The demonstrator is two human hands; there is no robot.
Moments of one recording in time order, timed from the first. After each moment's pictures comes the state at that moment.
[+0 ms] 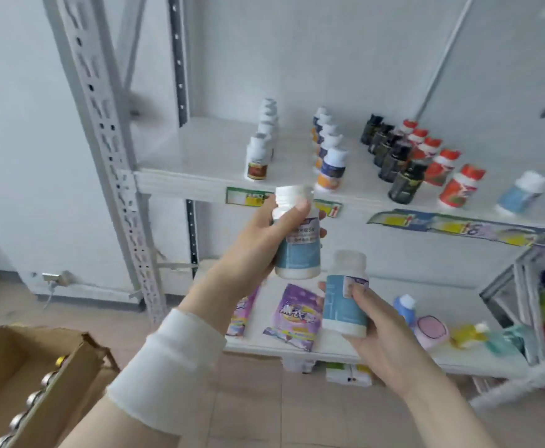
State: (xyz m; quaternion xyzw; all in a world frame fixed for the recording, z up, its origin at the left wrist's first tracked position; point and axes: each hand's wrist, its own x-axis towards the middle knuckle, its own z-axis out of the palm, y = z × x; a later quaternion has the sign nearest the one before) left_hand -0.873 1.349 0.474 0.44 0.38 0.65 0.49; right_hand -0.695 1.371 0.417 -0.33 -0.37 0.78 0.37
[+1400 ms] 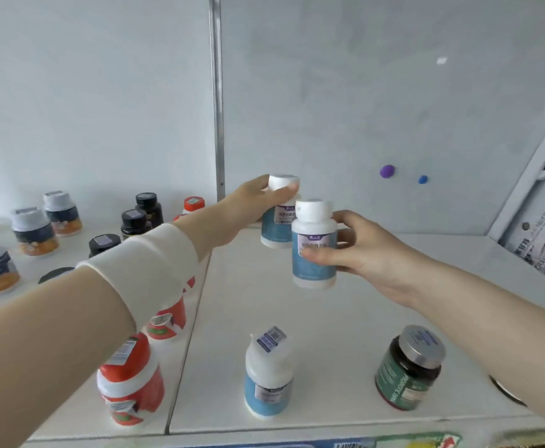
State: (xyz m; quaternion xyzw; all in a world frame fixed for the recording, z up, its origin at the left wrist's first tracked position) left_hand -0.562 1.910 0.582 0.58 0.55 0.47 0.38; right_hand -0.373 1.894 0.577 -0.42 -0.70 0.49 0.30
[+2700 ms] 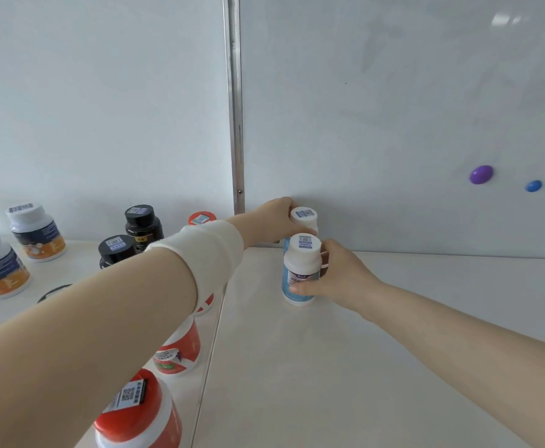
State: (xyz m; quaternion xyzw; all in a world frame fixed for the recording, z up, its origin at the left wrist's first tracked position) left_hand -0.625 2.068 0.534 0.62 0.69 0.25 0.27; right_hand -0.478 2.042 0.504 -0.50 -0.75 0.39 0.18
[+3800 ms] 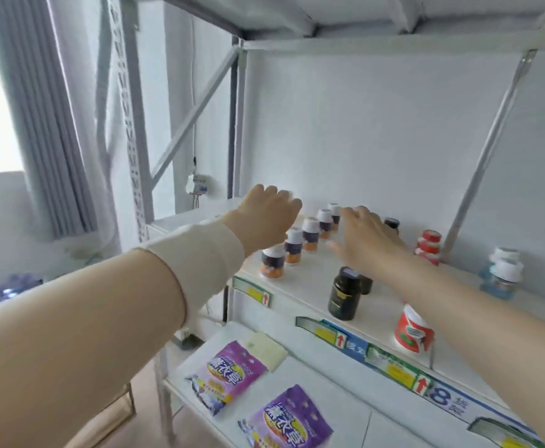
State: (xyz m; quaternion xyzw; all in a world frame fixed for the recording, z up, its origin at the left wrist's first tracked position) left_hand -0.733 1.547 0.614 0.49 0.81 -0.12 -0.28; right_hand -0.614 1.660 0.607 -0.25 -0.96 -0.02 0.15
